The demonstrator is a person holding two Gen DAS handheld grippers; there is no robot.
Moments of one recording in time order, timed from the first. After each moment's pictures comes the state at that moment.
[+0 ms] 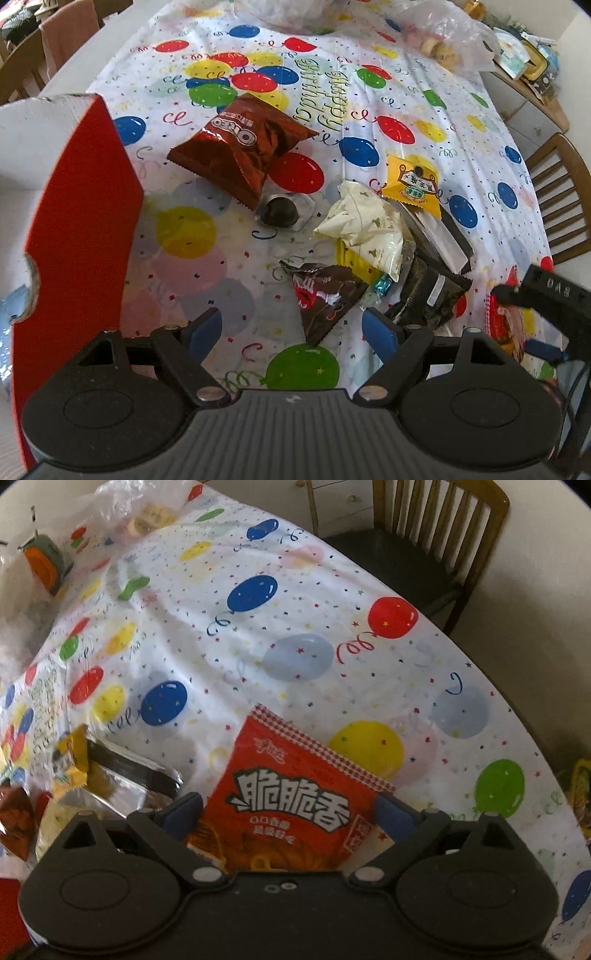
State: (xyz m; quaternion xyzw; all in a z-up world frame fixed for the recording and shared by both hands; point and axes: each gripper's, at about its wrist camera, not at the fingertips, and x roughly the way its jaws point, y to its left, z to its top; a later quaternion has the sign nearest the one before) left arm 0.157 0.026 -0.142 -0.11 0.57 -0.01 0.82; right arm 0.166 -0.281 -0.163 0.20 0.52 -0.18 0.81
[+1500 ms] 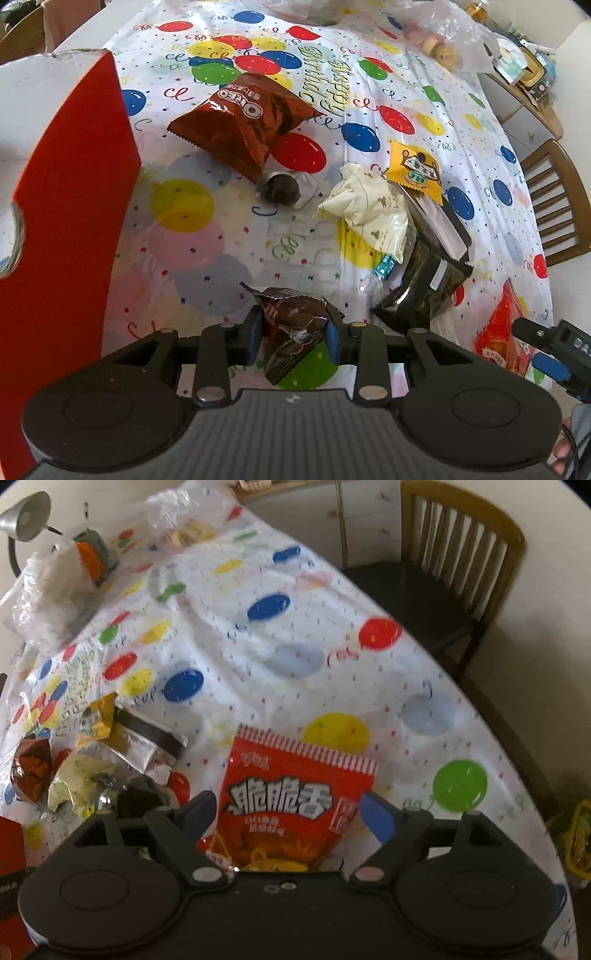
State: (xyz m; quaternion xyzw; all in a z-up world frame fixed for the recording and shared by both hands) left arm 0.141 0.033 -0.155 -0.14 0.57 -0.03 0.81; right arm 0.117 -0.285 -0.148 0.17 0.50 -0.13 0.84
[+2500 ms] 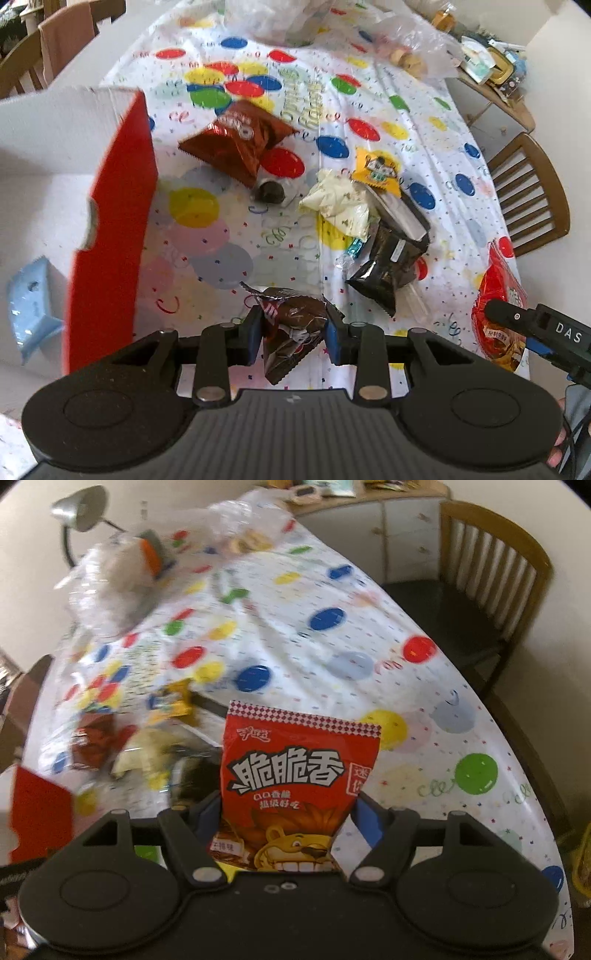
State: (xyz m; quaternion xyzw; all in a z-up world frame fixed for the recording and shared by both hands) left arm 0.103 0.043 -0.103 -0.13 0.55 -0.06 0.82; right arm 0.084 -0.249 -0.099 0.15 0.47 -0.06 0.87
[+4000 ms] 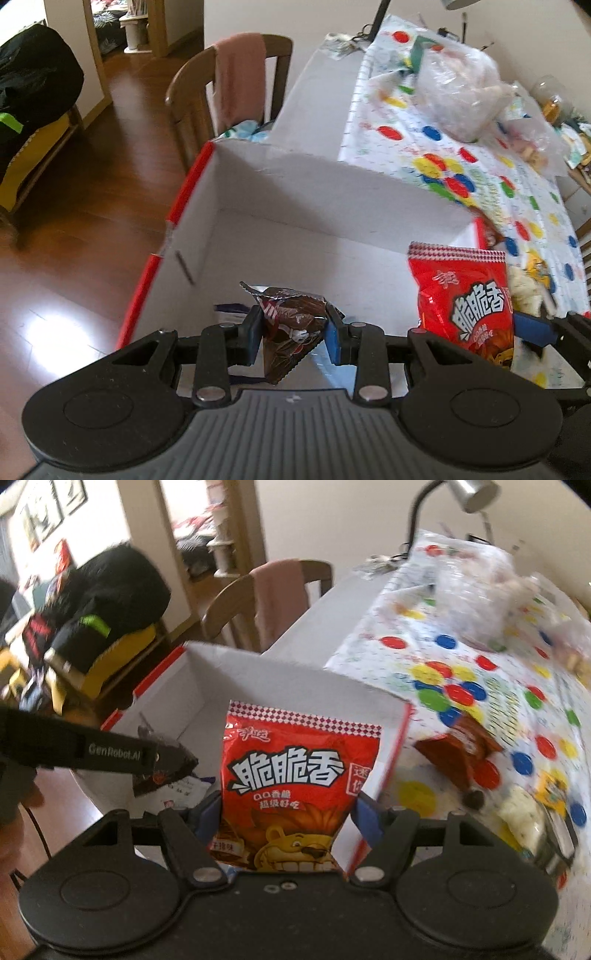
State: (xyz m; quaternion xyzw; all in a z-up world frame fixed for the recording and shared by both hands) left arm 0.069 0.300 -0.061 -0.12 0.51 0.09 0.85; right arm 0.088 0.102 -0.077 -0.11 0.44 0.26 0.85
